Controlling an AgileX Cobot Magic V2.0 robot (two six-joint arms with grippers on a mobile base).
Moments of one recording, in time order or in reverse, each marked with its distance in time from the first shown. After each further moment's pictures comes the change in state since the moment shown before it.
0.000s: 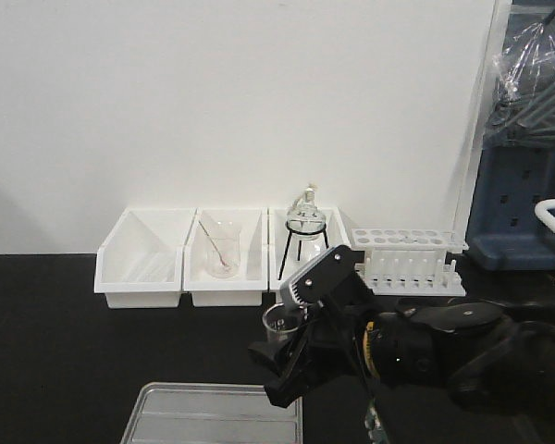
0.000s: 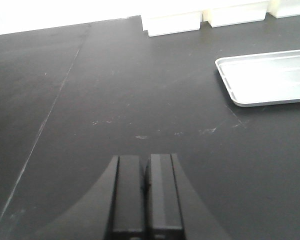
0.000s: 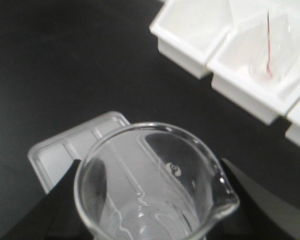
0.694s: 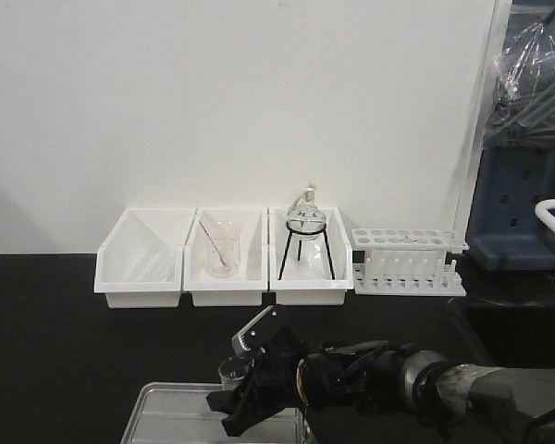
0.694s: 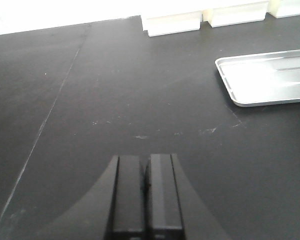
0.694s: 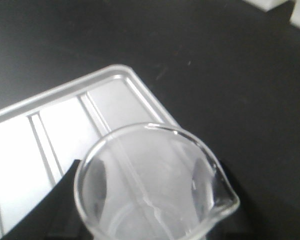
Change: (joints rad) left arm 0.000 0.000 0.000 0.000 0.000 0.000; right arm 0.000 0.531 -0.342 0.111 -0.152 -0.119
